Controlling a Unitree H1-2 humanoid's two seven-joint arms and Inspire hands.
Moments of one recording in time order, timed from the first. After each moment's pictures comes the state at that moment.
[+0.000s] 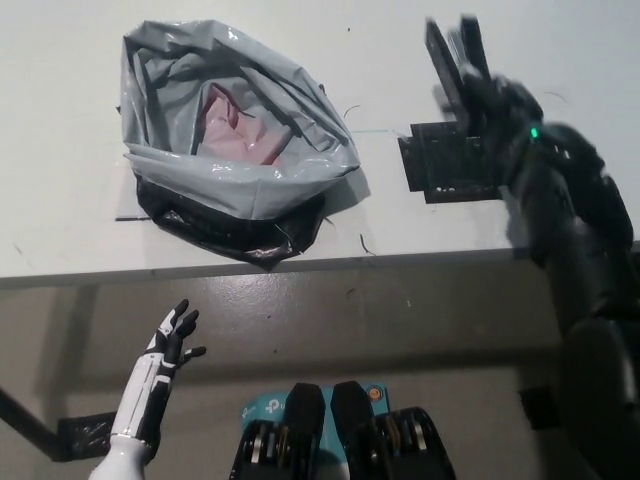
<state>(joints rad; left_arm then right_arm) 0.00 0.12 0.01 0.03 0.06 -0.14 -0.05 -1.15 -0.04 -0.44 1.03 0.10 0.29 -0.03</state>
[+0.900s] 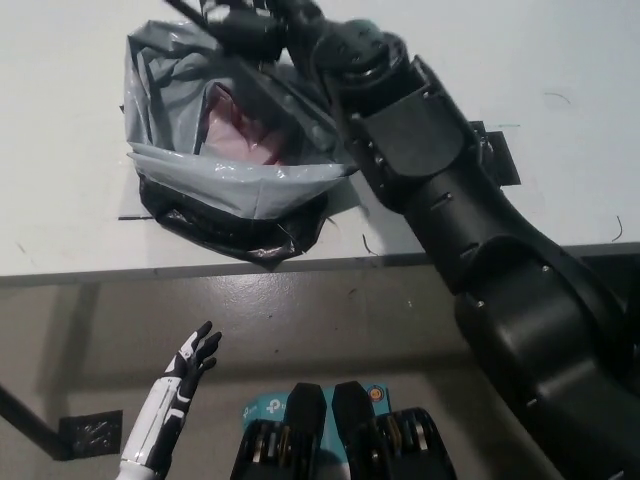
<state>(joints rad) 0.05 0.14 -0.05 0.04 0.04 -0.25 -0.11 -1.38 0.12 0.14 1.09 -0.04 0.32 0.03</state>
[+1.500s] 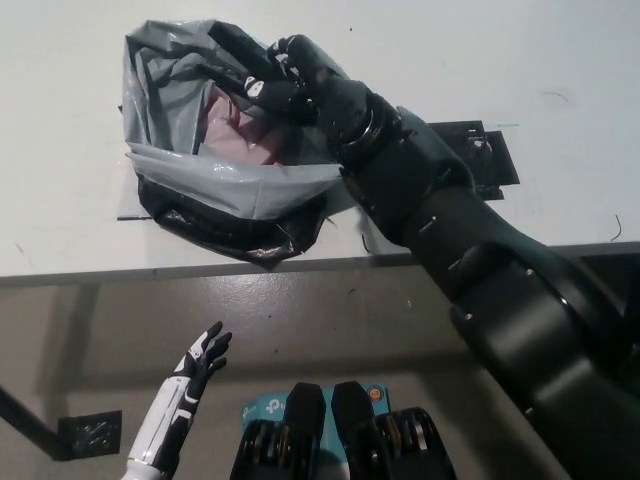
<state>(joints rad) 0.05 0.14 -0.07 0.02 0.03 -0.25 -0.13 -1.39 0.12 0.35 1.35 -0.20 0.10 -0.10</state>
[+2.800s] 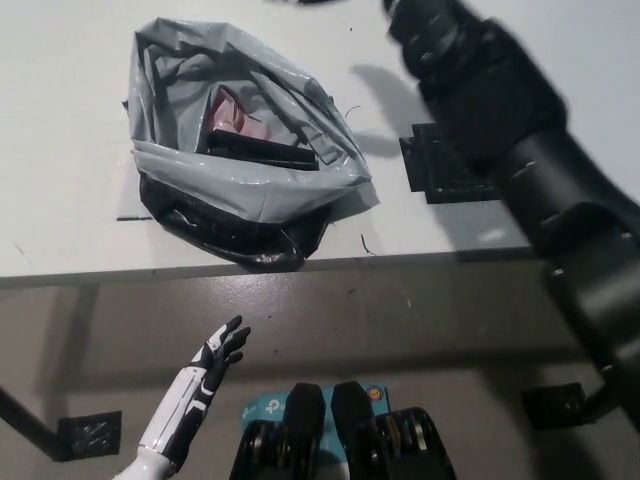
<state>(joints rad) 0.02 0.17 -0.09 0.01 0.03 -0.21 -0.17 -1.38 -0.08 0.29 1.00 -0.29 -0.04 -0.03</state>
